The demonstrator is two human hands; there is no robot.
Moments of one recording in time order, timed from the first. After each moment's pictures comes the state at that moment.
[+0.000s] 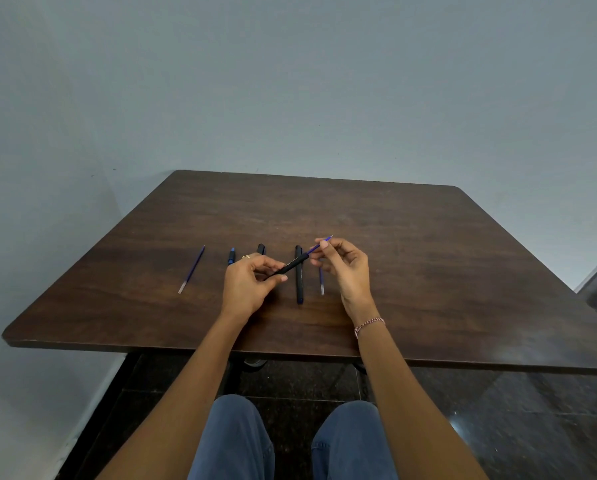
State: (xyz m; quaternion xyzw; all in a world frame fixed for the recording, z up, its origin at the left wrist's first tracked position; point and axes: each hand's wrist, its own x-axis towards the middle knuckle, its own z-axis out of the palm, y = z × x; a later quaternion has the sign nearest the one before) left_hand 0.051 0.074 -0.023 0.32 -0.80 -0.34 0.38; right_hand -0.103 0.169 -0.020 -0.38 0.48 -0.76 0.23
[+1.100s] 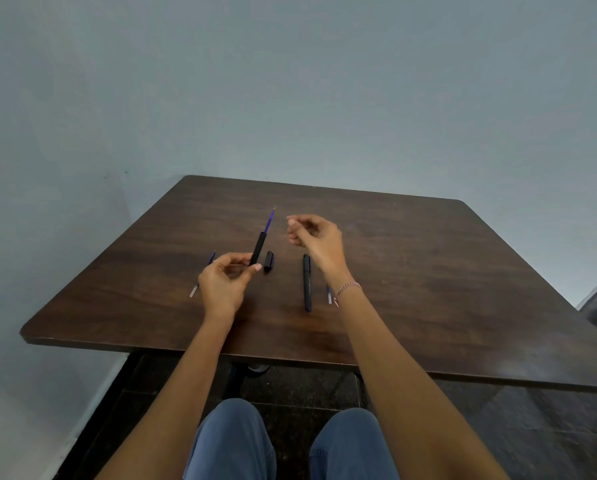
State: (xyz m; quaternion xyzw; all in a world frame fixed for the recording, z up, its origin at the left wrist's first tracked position) left_hand 0.080 0.056 -0.019 0.40 -0.64 -0.44 0.50; right_hand -0.082 0.110 0.032 -0.43 0.59 -0.65 0.21
